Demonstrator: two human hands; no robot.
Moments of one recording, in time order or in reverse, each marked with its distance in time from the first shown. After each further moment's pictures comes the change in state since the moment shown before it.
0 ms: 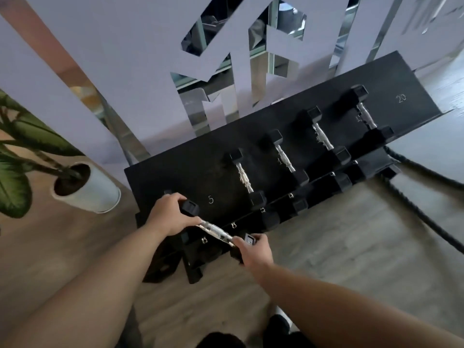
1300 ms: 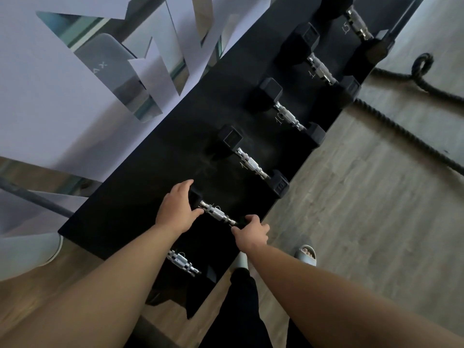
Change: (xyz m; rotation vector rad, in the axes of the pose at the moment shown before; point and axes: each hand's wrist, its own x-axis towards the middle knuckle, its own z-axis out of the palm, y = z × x) left_hand 0.270 -0.060 0.063 0.176 -0.371 0.355; right_hand 0.157 -0.055 0.173 -0.128 0.283 0.370
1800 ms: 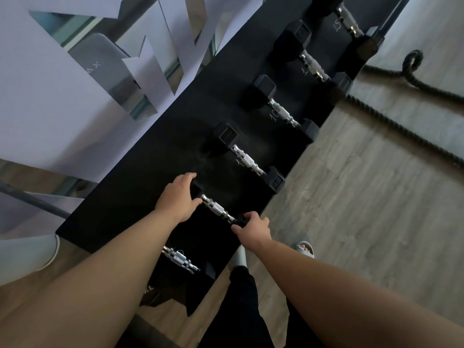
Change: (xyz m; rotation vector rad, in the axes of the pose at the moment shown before) left_hand 0.018 0.007 -0.010 0.063 -0.102 0.072; right_hand -0.006 0.007 -0.020 -0.131 -0.073 -0.092
